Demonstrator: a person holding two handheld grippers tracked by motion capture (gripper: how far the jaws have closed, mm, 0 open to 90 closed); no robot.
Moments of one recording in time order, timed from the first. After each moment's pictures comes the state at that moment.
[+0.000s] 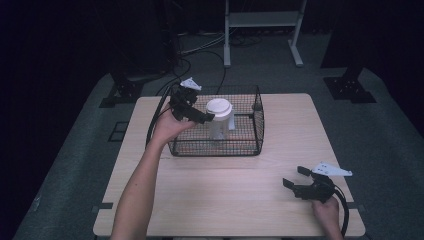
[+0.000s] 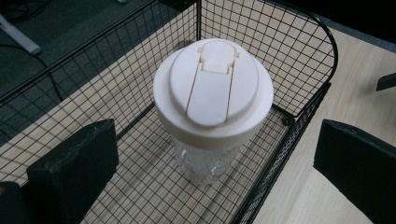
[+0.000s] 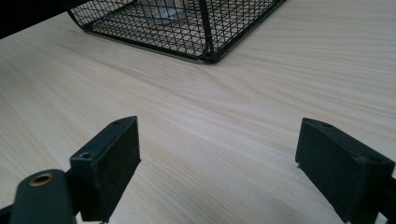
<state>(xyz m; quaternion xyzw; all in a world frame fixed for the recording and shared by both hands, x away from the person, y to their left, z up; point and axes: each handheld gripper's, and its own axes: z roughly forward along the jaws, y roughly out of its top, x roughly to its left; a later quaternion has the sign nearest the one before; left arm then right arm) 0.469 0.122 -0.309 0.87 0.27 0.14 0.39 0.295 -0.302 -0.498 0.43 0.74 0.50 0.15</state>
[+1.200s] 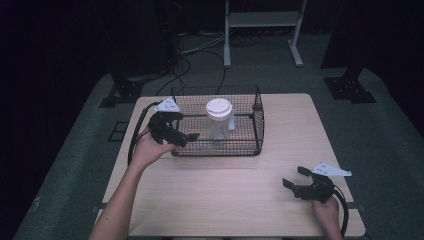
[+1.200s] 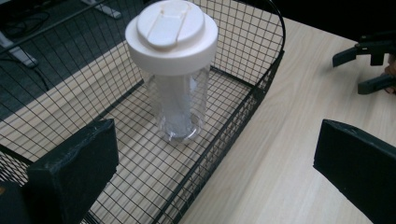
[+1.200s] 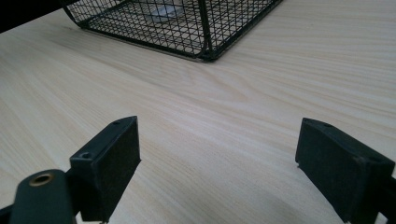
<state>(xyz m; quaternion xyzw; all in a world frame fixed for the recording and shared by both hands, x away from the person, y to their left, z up) 0.400 0.168 -0.320 0.86 0.25 0.14 0.43 0.295 -0.300 -0.499 0.43 0.74 0.49 0.16</state>
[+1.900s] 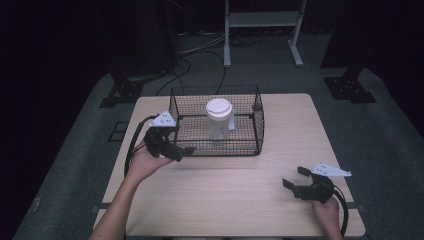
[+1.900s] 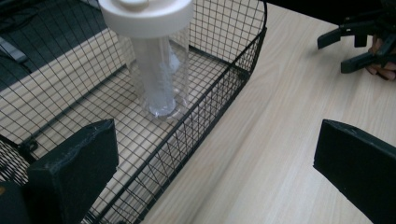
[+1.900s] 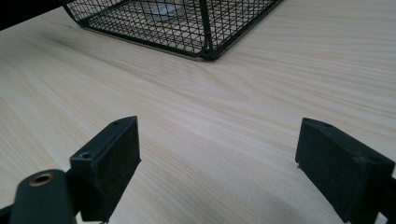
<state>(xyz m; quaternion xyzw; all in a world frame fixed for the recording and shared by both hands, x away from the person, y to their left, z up) 0.372 0.179 -0.340 0.86 0.25 0.13 0.43 0.294 -0.300 -0.499 0.43 0.74 0.49 0.16</state>
